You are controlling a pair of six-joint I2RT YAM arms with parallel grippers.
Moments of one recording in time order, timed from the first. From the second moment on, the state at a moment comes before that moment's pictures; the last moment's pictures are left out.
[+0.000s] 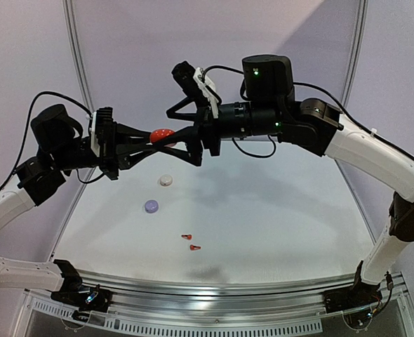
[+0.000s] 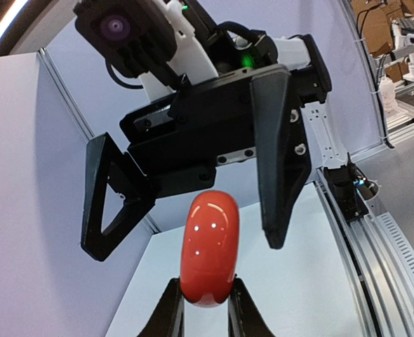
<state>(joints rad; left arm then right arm) -0.66 0.98 1.01 0.04 0.75 0.43 1.09 1.72 1.91 -0.35 -0.39 -0.14</state>
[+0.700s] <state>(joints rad) -0.65 0.98 1.02 -0.08 0.73 0.69 1.12 1.74 1.96 -0.46 -0.21 -0.22</state>
